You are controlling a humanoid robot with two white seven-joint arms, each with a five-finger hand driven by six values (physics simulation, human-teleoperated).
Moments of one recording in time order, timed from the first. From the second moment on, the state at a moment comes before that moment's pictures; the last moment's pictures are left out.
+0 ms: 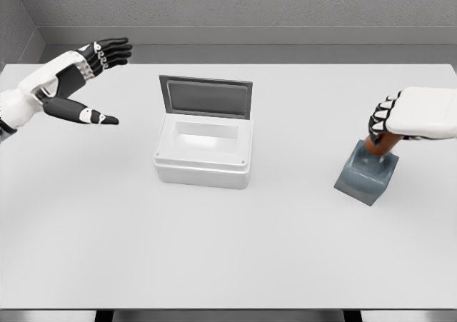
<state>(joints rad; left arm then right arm) -0.46 0.78 -0.42 -1.46 0.70 -0.28 -0.61 -0.75 -1.21 0.72 -1.75 0.36 -0.61 0.55</state>
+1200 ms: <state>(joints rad) -0.58 0.71 -0.53 -1.32 0.69 -0.28 -0.61 -0.86 -0.87 0.69 -1.74 0.38 -0.61 0.60</state>
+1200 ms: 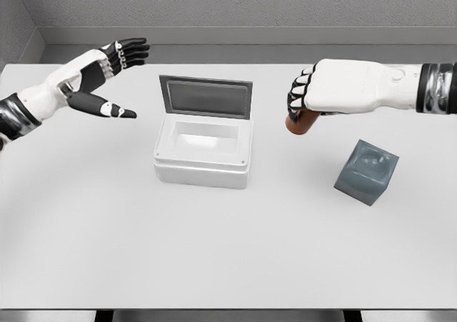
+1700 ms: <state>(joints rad) -0.61 0.68 -0.55 -1.28 0.69 -0.28 -0.61 -0.89 -0.70 0.71 -1.68 0.42 -0.61 0.61</state>
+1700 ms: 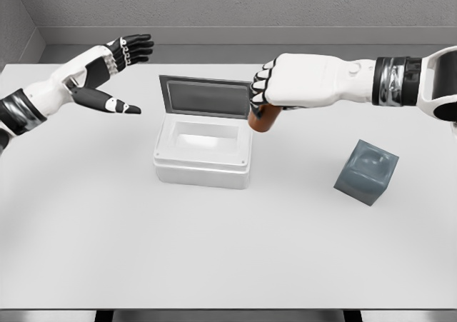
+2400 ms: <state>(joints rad) -0.61 0.65 -0.55 -1.26 0.69 -0.28 -0.61 -0.89 -0.53 0.75 -1.56 0.48 -0.61 0.61</state>
